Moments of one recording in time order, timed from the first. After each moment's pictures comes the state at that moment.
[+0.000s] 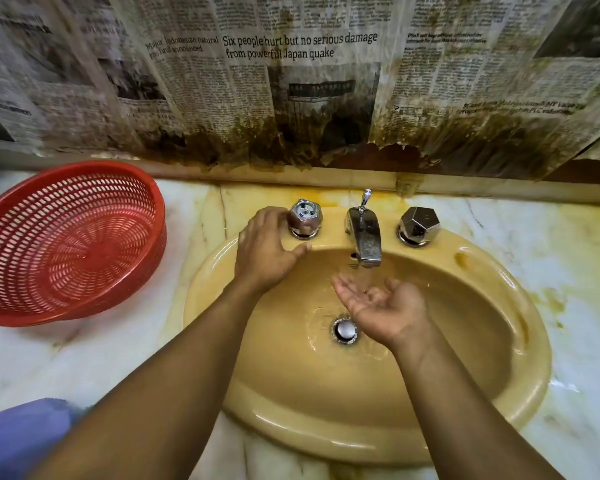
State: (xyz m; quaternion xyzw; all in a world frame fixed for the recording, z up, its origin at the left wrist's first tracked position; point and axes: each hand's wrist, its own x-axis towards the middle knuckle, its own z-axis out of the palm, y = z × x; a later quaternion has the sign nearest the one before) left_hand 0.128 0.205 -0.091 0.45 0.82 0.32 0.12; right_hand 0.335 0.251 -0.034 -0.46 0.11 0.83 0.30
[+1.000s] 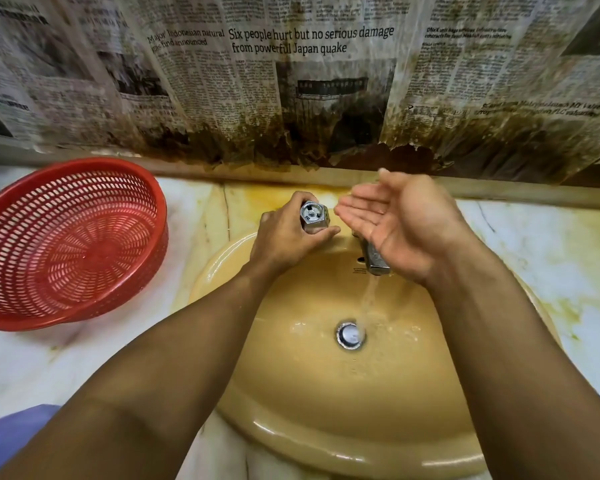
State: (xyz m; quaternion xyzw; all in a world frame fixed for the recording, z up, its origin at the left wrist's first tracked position) left_hand 0.124 0.241 -0.086 0.46 0.79 0.36 0.18; right_hand 0.290 0.292 0.059 -0.45 -0.31 0.79 0.29
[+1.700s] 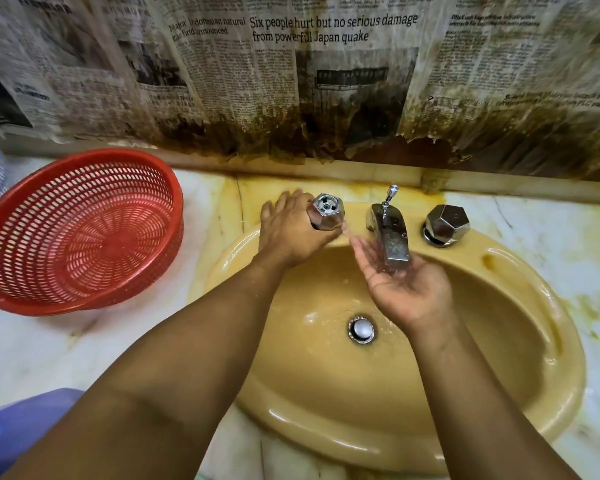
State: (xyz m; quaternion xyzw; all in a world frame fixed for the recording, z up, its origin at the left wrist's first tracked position) left_hand 0.114 0.240 -0.094 0.48 0.84 0.21 0.12; right_hand 0.314 0.258 -0.019 -0.37 0.13 0.85 0.35
